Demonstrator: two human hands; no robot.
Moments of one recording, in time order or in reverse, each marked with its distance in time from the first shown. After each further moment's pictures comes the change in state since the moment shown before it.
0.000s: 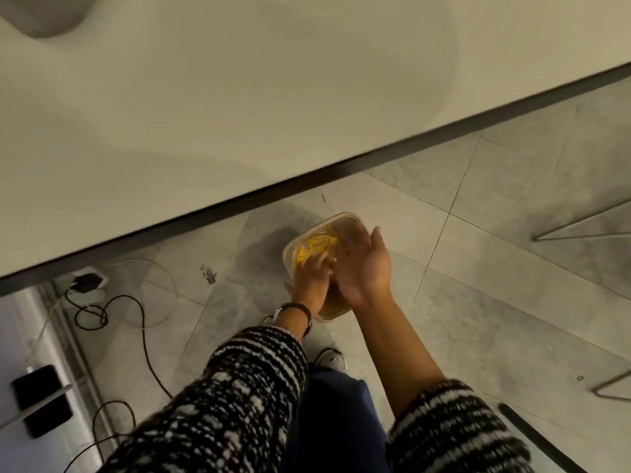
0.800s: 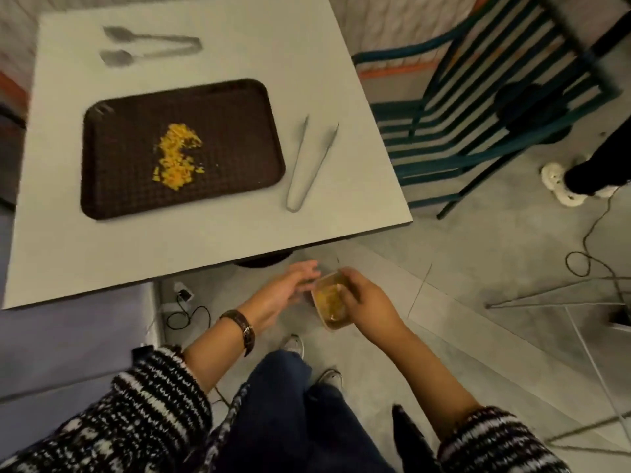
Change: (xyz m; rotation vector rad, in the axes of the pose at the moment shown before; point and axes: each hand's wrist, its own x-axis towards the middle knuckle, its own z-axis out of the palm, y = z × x) left_hand -0.412 0.182 -0.138 -0.185 -0.137 0.229; right_hand -0.345 -0.202 0.045 -1.168 -0.293 -0.444
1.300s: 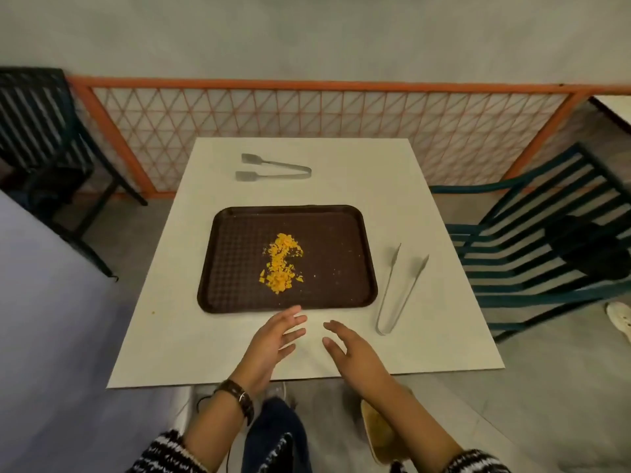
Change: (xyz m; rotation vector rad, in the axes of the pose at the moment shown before) left_hand -0.040 0.063 -0.184 -0.272 0.349 0.209; right_hand 0.104 -0.181 0.081 -0.122 -0.092 -0.201
